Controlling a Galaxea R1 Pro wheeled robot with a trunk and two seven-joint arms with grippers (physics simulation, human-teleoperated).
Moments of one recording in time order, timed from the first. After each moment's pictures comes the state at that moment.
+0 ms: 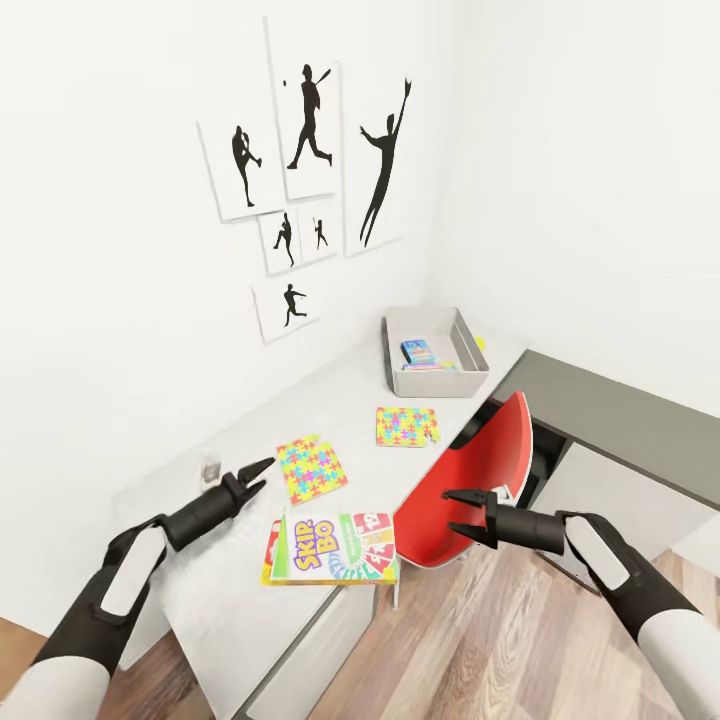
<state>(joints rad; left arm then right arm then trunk) -0.52 0.14 0.11 -1.01 0.89 0.68 -0.61 -0.67 -0.32 0.19 -0.74 -0.98 1.05 0.78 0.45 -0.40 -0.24</state>
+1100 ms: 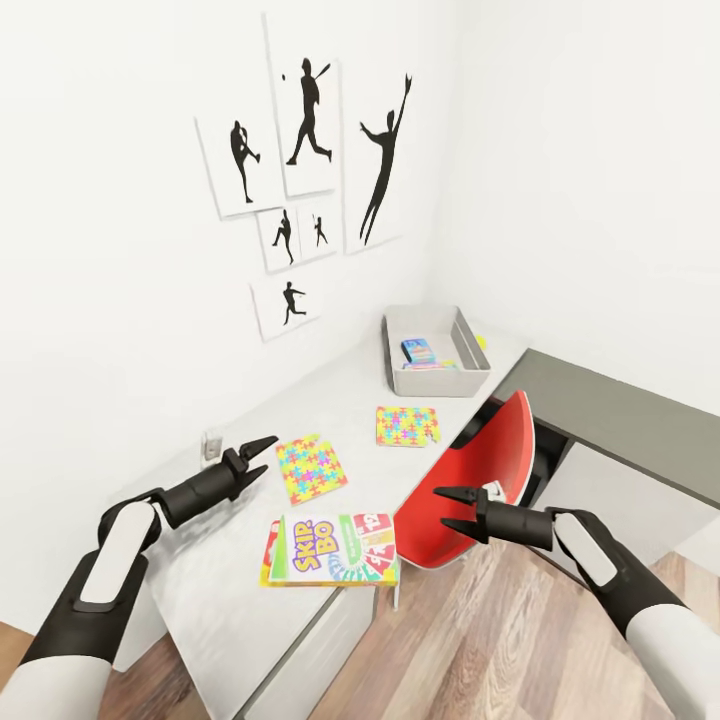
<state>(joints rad) -0.52 0.12 0.13 -1.26 1.10 0.86 -0.24 -0.68 -0.29 0.21 -0.74 -0.97 1.00 0.78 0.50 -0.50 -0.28</state>
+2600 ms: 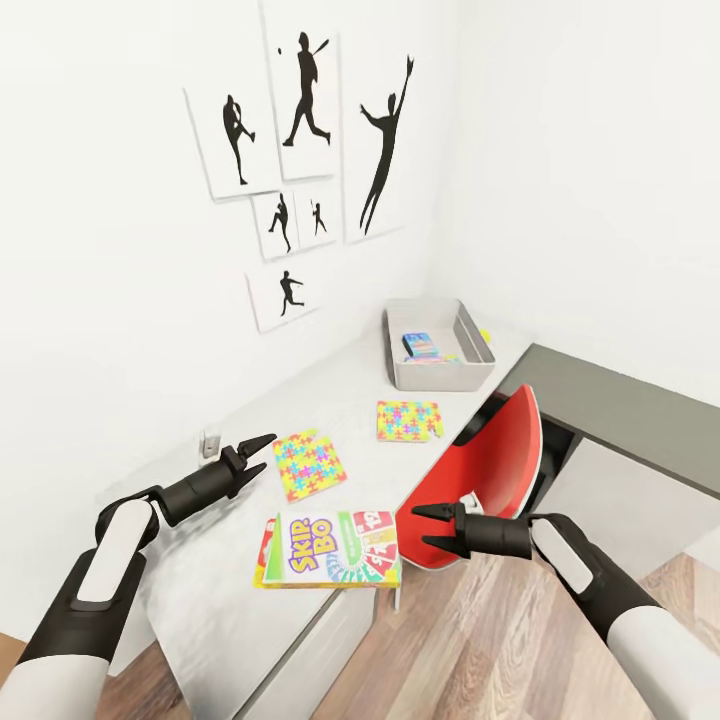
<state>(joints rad) -0.52 0.12 0.13 -1.27 1.12 0.86 -0.22 -0.68 -0.26 0.30 -0.74 -0.94 1.01 0.78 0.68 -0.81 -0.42</state>
